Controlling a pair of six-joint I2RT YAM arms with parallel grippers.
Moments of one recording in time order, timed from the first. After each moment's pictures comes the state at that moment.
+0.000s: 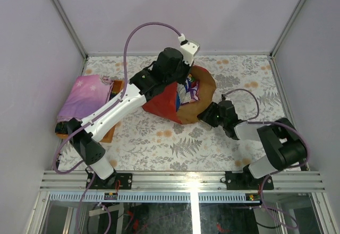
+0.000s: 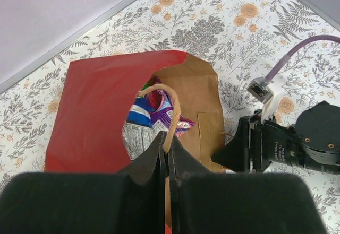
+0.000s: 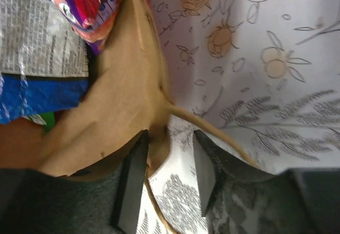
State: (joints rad) left arm -0.77 1.66 1.75 -0.49 -0.10 -0.03; right arm 0.42 1.47 0.45 0.37 -0.11 0.88
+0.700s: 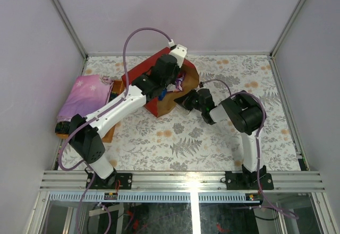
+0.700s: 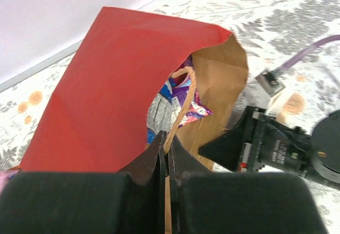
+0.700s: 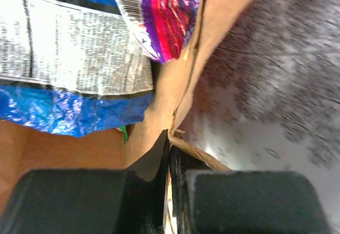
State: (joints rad) left arm -0.71 1.66 1.54 -0.33 -0.34 0.03; right arm 0.51 2.11 0.86 0.88 -0.24 1.19
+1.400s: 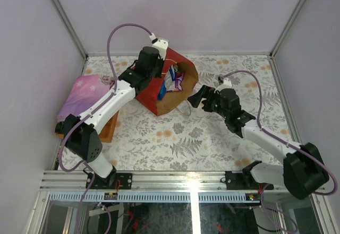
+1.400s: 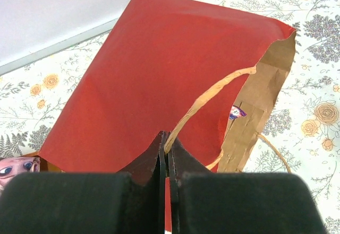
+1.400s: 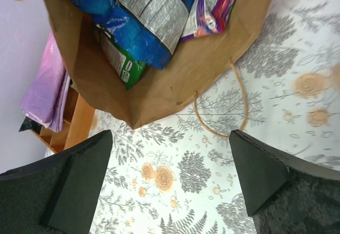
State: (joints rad) left arm -0.53 1.64 1.51 -0.33 -0.24 0.02; right arm 0.53 1.27 0.67 0.22 -0.08 0.74
